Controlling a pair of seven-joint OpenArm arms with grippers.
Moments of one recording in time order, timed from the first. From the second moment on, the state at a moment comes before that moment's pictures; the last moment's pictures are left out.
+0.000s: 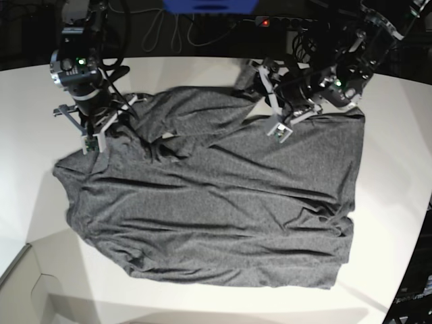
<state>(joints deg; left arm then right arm) 6.2 -31.2 29.3 108.8 -39.3 0.5 59.4 -20.2 0.5 10.6 115.1 0.0 14.6 -49.7</state>
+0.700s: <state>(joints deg) 6.0 -31.2 29.3 104.9 -39.1 0.5 59.3 -19.4 0.5 10.7 115.1 -0.1 14.6 -49.9</state>
